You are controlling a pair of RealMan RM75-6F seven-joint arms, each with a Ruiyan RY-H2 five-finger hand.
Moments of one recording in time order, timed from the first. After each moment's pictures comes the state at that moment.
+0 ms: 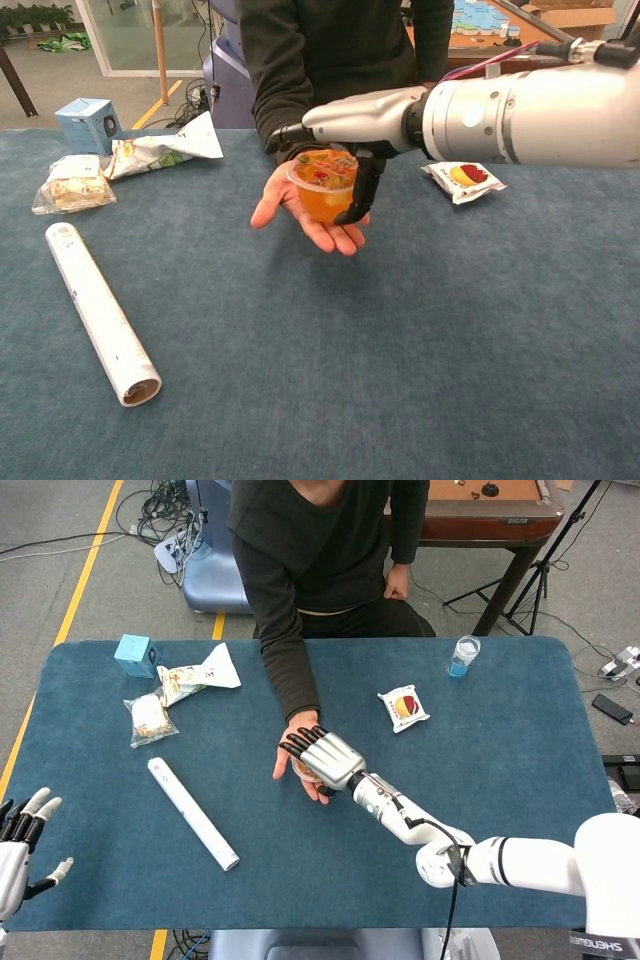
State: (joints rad) left arm 0.00 -1.10 0.00 -1.64 1.59 1.61 0.05; right arm 1.09 -1.45 0.21 -1.60 -0.87 0.67 -0.54
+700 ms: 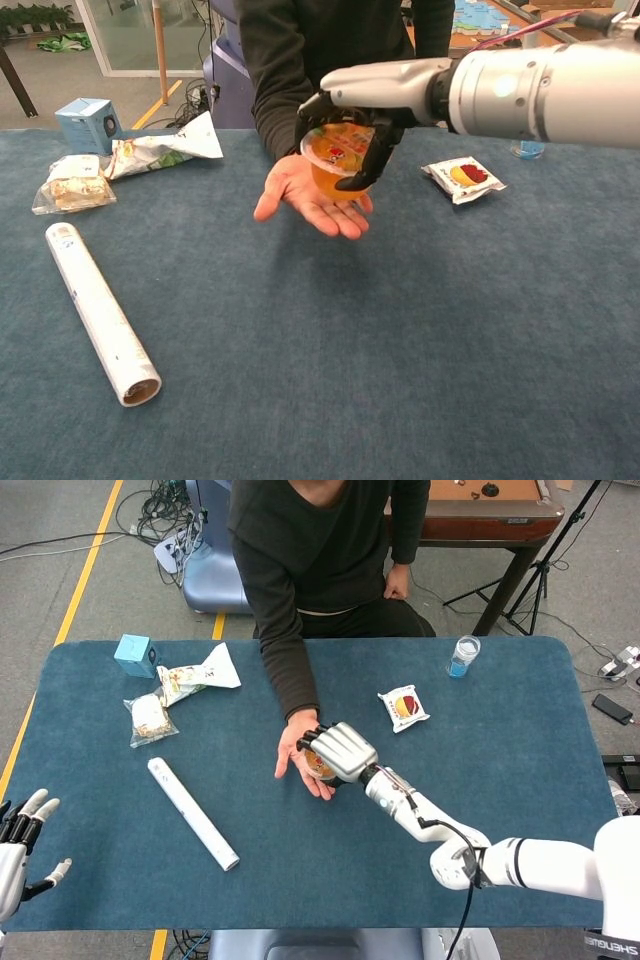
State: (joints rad) left arm 0.00 -1.10 0.00 -1.63 1.59 1.61 0.04; right arm 1.05 -1.38 0.20 -1.65 -0.98 0.76 -0.39
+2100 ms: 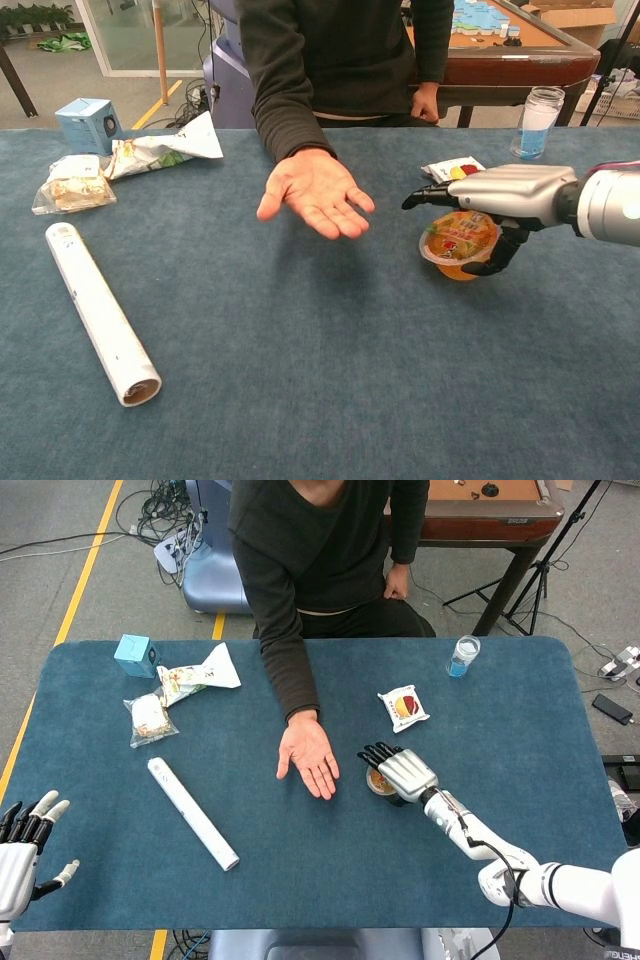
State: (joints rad) left arm 0.00 -1.11 0.00 -1.64 1.59 1.59 0.07; right arm 0.83 -1.42 0.03 -1.44 -1.19 0.75 -0.24
